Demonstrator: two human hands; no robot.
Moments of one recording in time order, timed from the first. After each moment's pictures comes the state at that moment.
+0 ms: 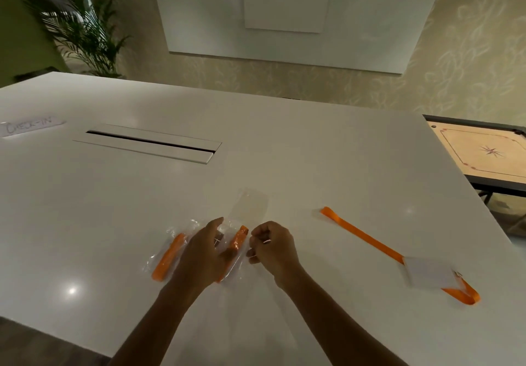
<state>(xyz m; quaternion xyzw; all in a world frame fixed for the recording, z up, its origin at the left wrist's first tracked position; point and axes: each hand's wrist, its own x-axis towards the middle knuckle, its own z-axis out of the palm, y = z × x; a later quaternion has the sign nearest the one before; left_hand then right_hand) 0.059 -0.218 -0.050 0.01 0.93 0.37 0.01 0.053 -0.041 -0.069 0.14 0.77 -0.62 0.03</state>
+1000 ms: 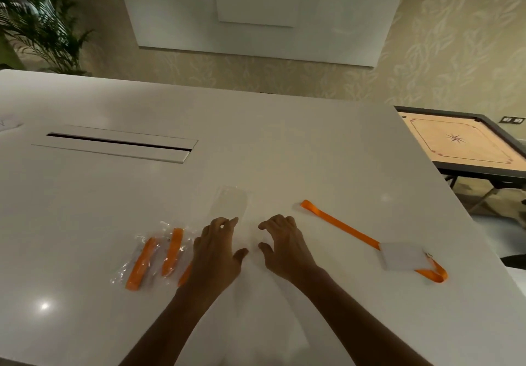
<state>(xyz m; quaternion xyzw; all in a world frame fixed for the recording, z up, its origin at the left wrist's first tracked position) 0.060 -0.160 -0.065 0.12 0.96 0.24 -0.03 0.064 0.027 -0.086 -0.06 0.96 -0.25 -0.09</state>
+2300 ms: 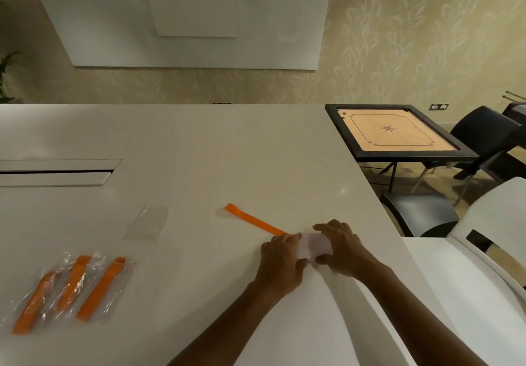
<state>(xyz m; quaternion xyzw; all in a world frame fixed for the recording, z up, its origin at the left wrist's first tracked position) 0.117 0.139 -0.100 0.32 0.90 0.28 0.01 0.164 0.336 -0.078 0.11 0.98 -0.18 0.04</state>
